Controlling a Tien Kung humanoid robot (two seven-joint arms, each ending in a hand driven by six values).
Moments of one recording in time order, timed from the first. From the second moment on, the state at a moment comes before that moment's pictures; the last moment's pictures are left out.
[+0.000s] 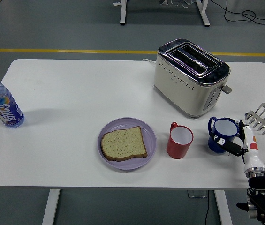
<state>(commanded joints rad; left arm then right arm) -0.18 0.02 -0.28 -0.28 0.12 0.31 0.05 0.17 -0.21 1.01 1.09 -1.14 -0.57 0.31</state>
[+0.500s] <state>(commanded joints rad) -0.18 0.02 -0.28 -0.29 0.12 0.31 0.05 0.17 -0.21 1.00 1.08 -1.14 -0.58 0.32</state>
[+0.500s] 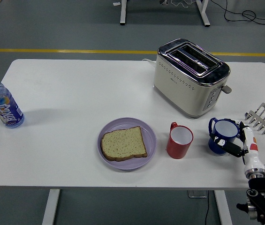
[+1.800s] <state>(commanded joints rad) -0.18 0.02 -0.29 -0.29 0.13 0.31 0.06 0.17 -0.20 1.00 1.03 -1.13 -0.57 0.34</state>
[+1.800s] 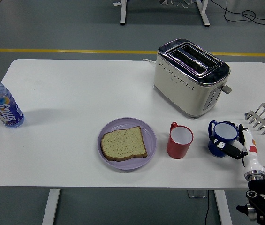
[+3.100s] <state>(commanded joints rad) -0.18 0.02 -0.29 -0.29 0.13 0.31 0.06 0.17 -0.20 1.00 1.02 -1.20 -0.56 0.33</state>
